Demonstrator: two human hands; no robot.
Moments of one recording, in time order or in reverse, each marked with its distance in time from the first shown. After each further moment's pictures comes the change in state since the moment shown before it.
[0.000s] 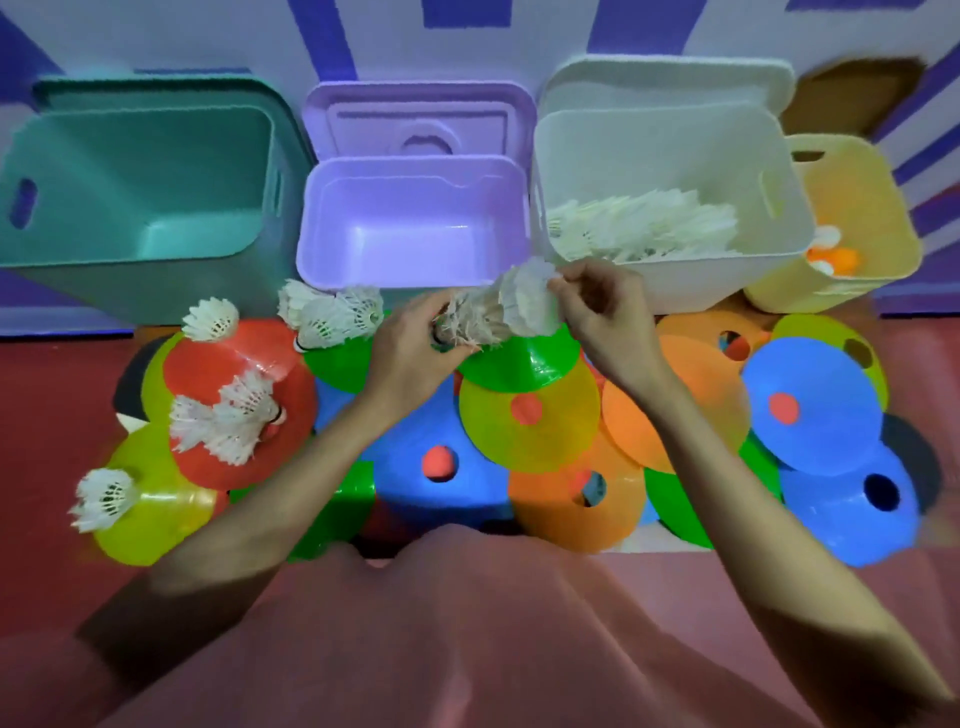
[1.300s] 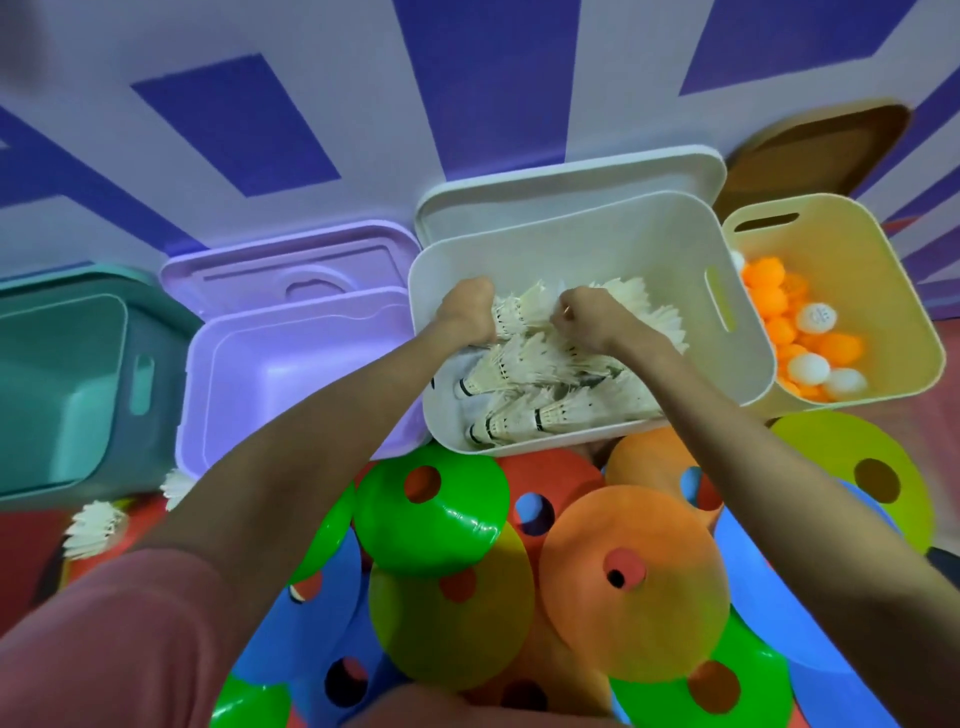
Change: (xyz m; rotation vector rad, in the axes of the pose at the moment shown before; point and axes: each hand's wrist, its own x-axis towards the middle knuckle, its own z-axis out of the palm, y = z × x) left_hand 0.314 0.013 0.192 0.638 -0.517 -0.211; right_hand 0.234 0.171 -0.114 -0.699 -0.412 0.261
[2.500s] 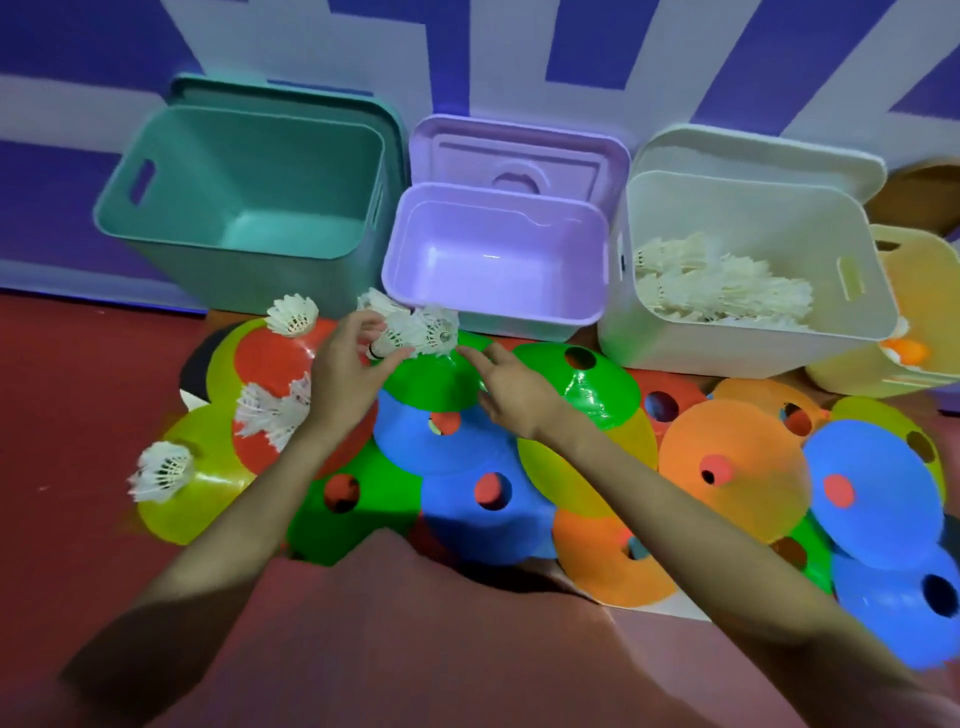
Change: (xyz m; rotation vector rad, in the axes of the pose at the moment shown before) left_hand -0.354 -0.278 0.057 -0.681 0.757 -0.121; right_hand -0.175 -0.260 0.202 -0.213 -0.119 -0.476
